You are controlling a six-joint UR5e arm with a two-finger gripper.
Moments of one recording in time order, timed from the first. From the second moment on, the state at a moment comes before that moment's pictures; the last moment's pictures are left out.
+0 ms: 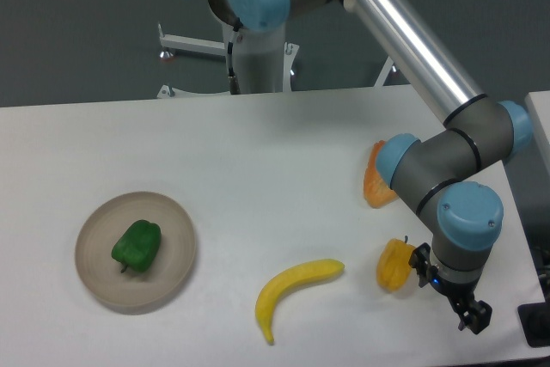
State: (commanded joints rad) arm 2.35 -2.57 -0.64 -1.29 1.62 1.50
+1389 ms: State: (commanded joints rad) arm 2.16 -2.10 -1.19 -1.29 1.31 0.65
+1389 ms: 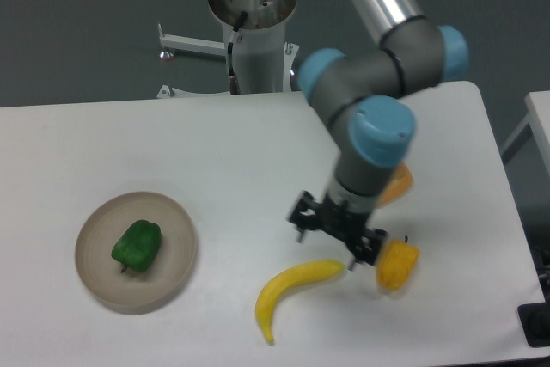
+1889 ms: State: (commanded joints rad) arm 2.02 -2.10 -1.28 -1.25 1.24 0.43
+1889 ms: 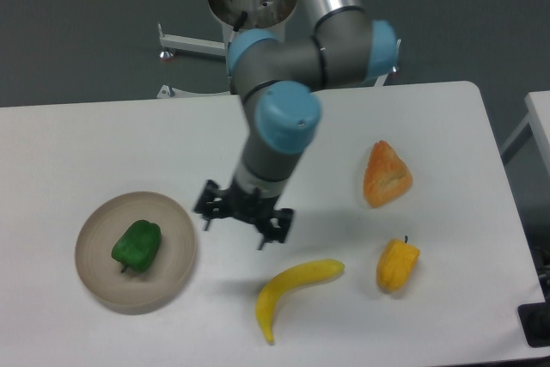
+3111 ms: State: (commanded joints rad) arm 1.87 -2.13 -1.43 -1.02 1.28 0.35
